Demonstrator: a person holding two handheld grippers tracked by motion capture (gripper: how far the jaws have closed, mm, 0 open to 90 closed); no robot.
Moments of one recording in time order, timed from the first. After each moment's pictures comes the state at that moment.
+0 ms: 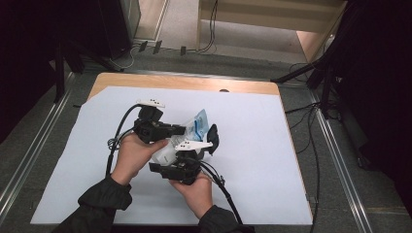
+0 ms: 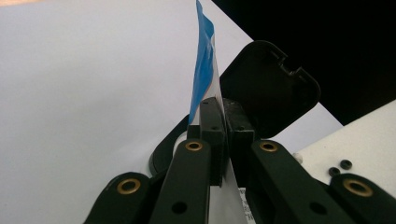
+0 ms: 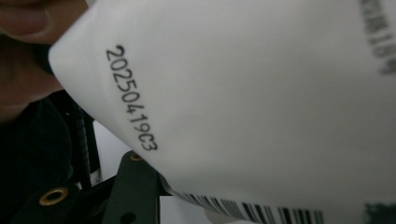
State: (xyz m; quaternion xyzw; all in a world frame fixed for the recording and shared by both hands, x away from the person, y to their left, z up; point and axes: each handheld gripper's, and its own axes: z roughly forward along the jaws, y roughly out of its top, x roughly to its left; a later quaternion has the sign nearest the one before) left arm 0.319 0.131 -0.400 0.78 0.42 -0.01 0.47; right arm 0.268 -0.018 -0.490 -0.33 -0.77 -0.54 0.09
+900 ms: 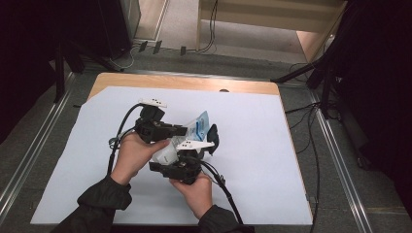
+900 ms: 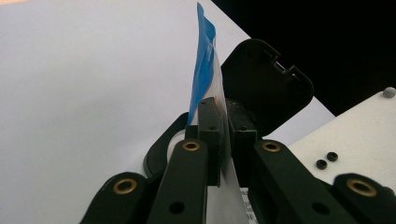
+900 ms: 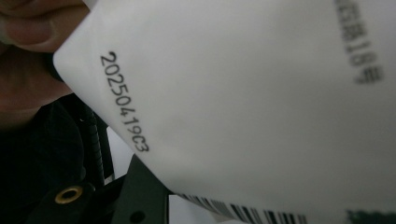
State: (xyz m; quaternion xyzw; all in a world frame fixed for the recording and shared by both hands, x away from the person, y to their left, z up) left arm 0.319 0.128 -0.396 0.78 0.41 -0.01 0.47; right arm 0.270 -0.021 -0.490 -0.34 -0.76 -0.55 0.11
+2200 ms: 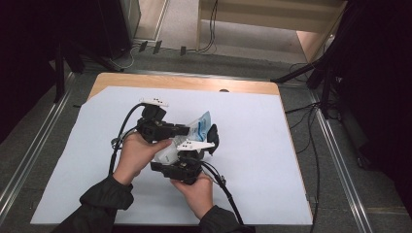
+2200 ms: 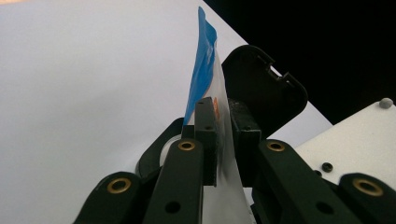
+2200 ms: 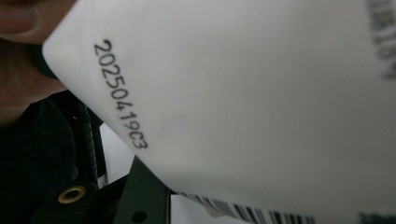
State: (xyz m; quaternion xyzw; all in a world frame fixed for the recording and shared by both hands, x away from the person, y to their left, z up) left arm 0.320 0.124 -0.396 0.78 0.41 -0.02 0.47; right arm 0.269 -0.022 -0.491 -0.33 -0.76 -0.55 0.10
